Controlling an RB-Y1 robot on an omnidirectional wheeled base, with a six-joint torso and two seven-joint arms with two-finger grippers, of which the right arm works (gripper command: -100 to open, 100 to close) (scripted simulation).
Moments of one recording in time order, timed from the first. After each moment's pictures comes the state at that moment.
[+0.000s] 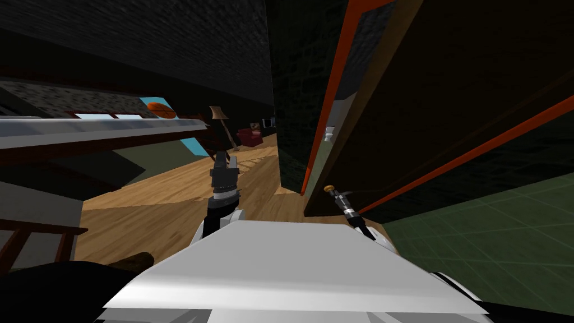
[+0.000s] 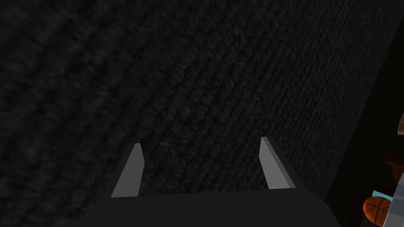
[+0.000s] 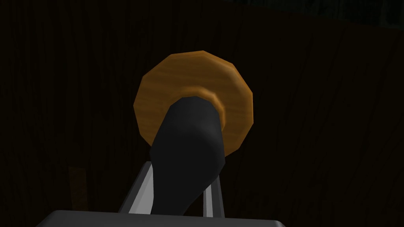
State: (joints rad) arm 0.04 -0.56 0.12 -0.69 -0.06 -0.96 -0.41
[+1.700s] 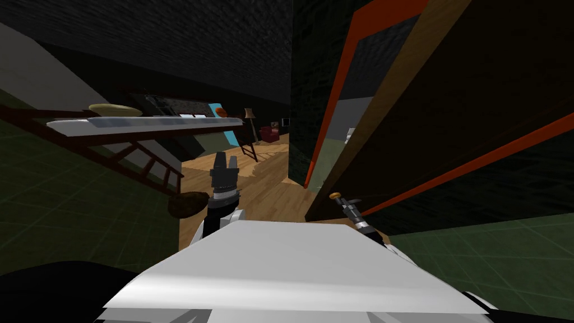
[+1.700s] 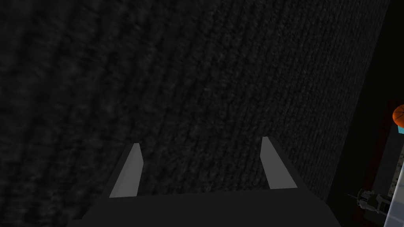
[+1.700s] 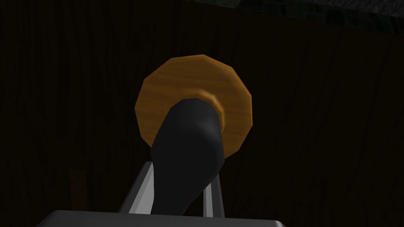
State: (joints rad) arm 0.13 -0.63 0.16 -0.61 -0.07 -1.18 -0.47
